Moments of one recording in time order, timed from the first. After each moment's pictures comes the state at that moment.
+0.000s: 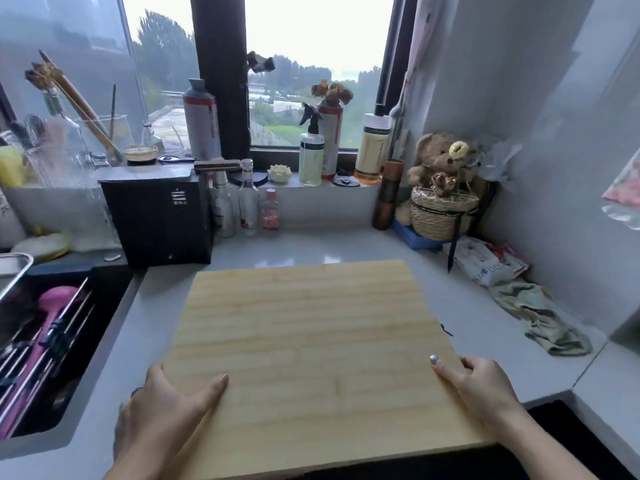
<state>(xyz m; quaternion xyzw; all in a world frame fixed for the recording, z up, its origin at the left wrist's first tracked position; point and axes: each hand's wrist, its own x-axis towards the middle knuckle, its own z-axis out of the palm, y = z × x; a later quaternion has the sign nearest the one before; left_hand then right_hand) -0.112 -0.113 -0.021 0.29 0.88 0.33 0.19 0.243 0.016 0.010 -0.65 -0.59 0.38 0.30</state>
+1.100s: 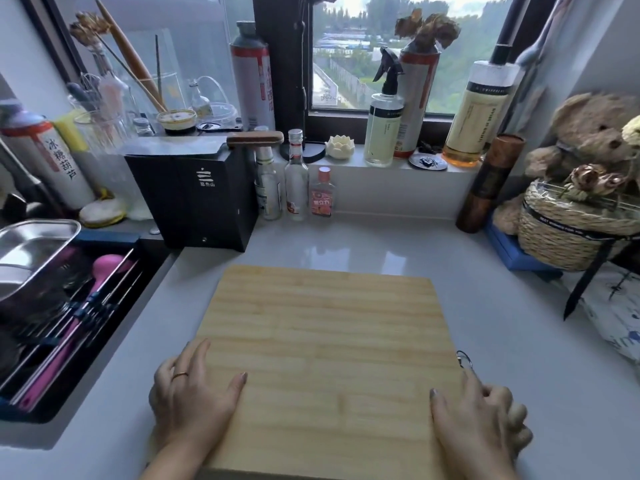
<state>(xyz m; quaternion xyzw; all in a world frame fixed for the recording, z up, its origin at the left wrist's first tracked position) -0.092 -0.020 -0.057 0.24 0.93 0.27 0.02 0.169 0.134 -0.043 -0.72 -0.67 0.16 0.08</state>
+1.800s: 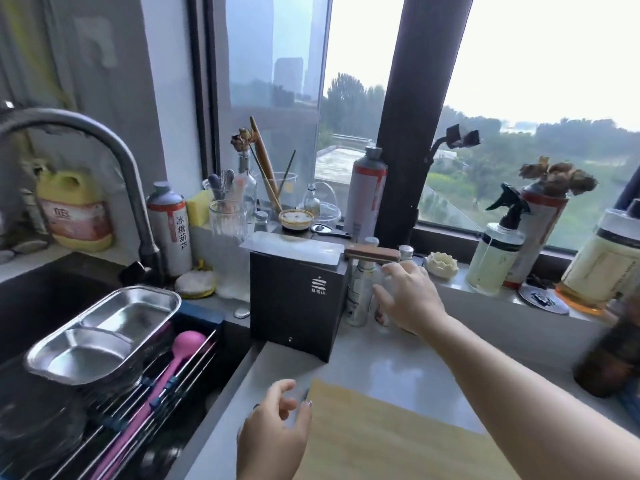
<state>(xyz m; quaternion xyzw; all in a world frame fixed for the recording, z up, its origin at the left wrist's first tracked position) -0.188 0.030 0.016 0.19 0.82 0.53 0.13 -0.158 0.251 0.122 -0.32 -0.92 0.06 0.21</state>
